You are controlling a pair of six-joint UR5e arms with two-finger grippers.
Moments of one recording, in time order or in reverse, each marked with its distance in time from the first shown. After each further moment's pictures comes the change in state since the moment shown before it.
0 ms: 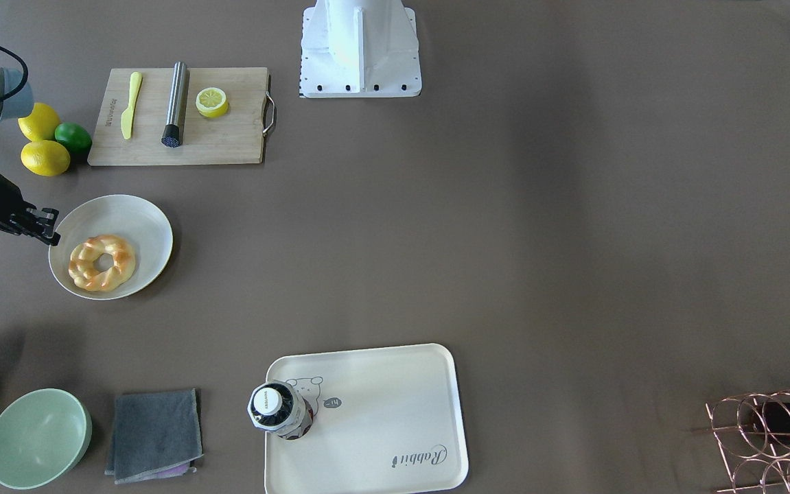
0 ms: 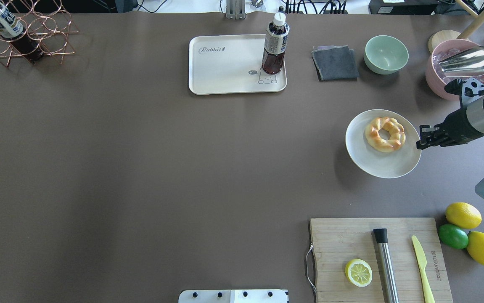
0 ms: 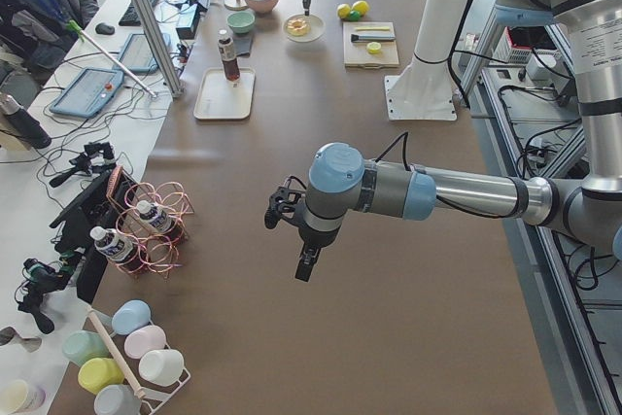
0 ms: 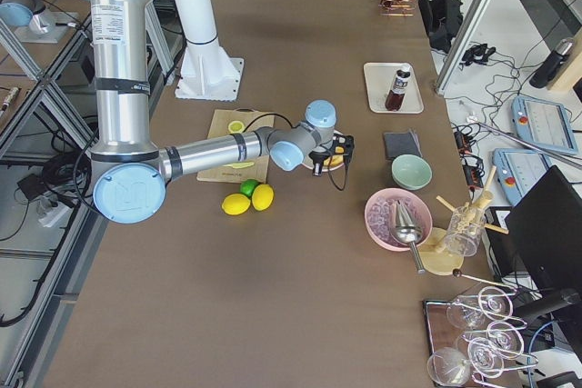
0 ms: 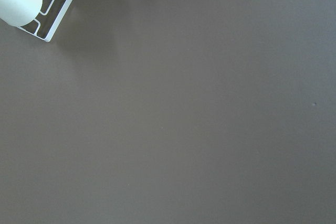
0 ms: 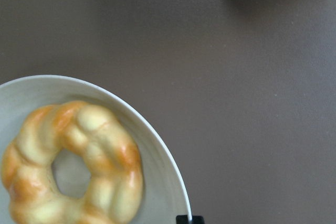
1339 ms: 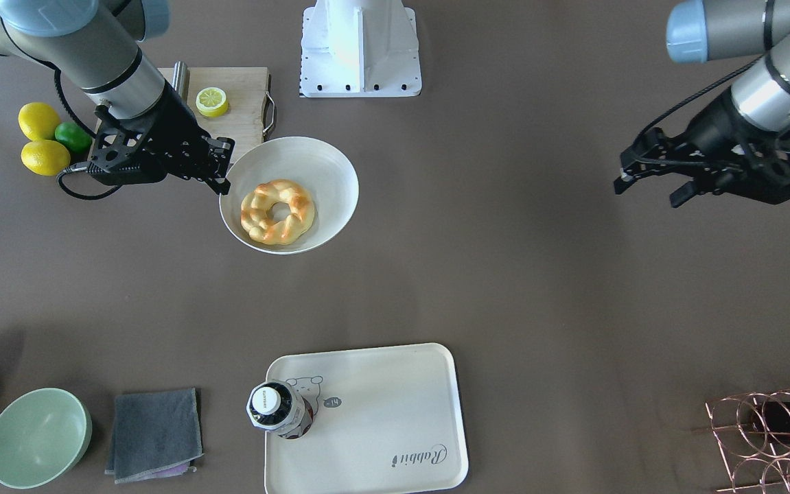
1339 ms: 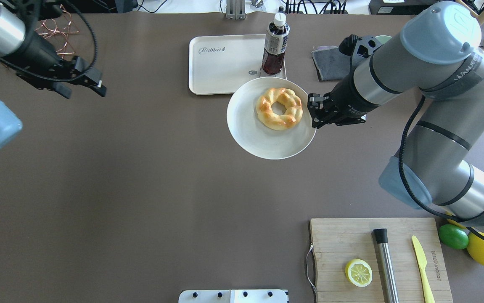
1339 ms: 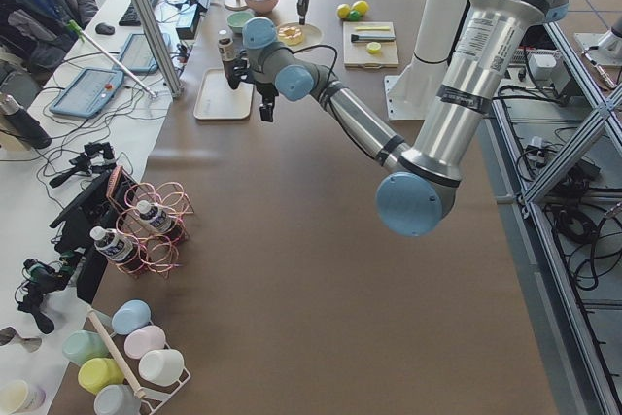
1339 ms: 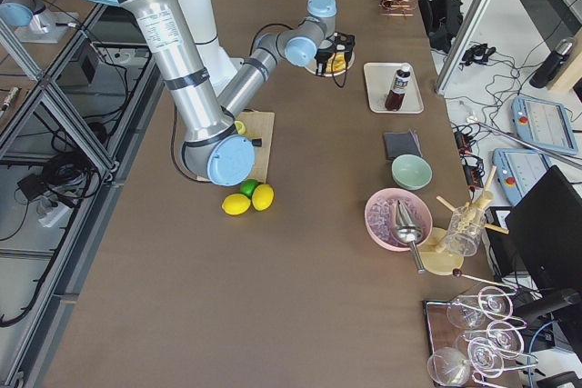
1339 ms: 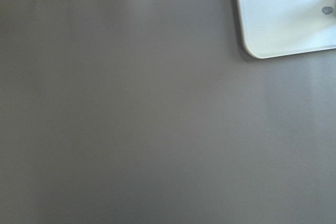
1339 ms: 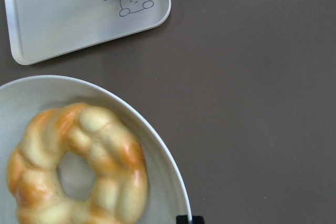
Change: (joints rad) left arm 0.615 -0.694 0.093 -0.006 -0.081 -1.010; right arm -0.180 0.453 0.226 -0.448 -0.085 0.278
